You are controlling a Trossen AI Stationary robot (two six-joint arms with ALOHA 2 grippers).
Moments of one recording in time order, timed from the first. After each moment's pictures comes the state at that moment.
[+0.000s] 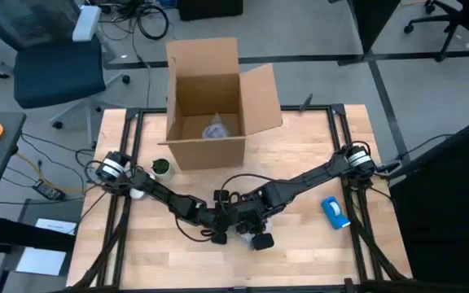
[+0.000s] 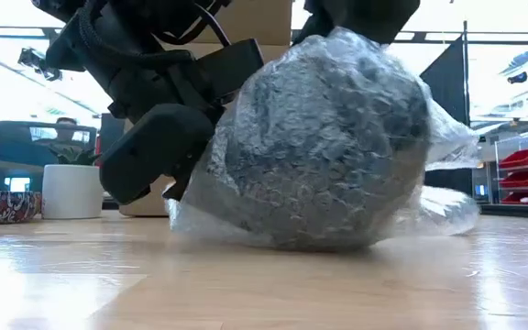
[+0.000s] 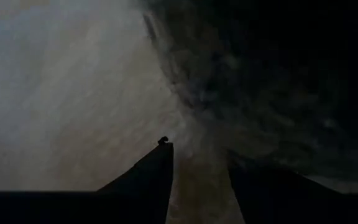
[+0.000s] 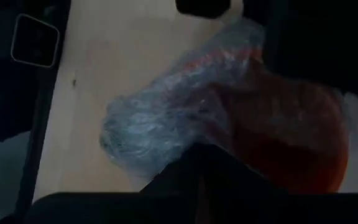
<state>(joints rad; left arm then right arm) -0.40 1.92 1.02 0.05 -0.40 -0.11 0.32 1.99 1.64 -0.81 -0.13 0.08</state>
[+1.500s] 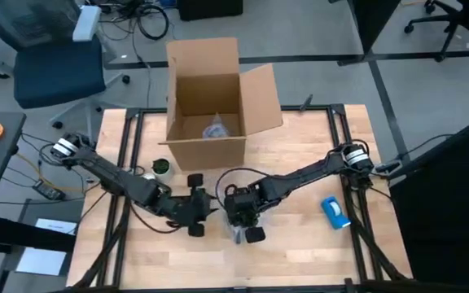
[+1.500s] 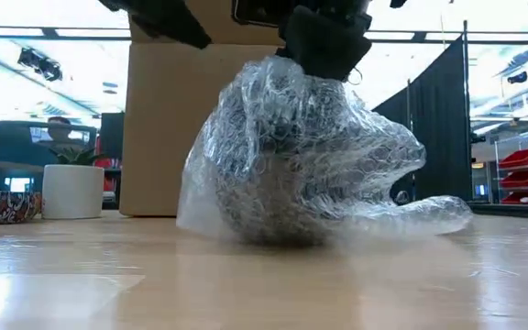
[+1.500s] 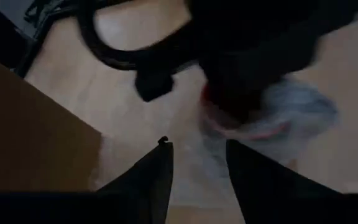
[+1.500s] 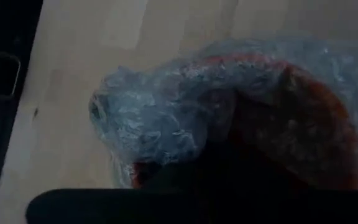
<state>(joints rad) -0.51 1.41 1.03 -0.37 -0.56 -0.21 0.27 2.00 1.60 -0.70 -0.11 0.15</state>
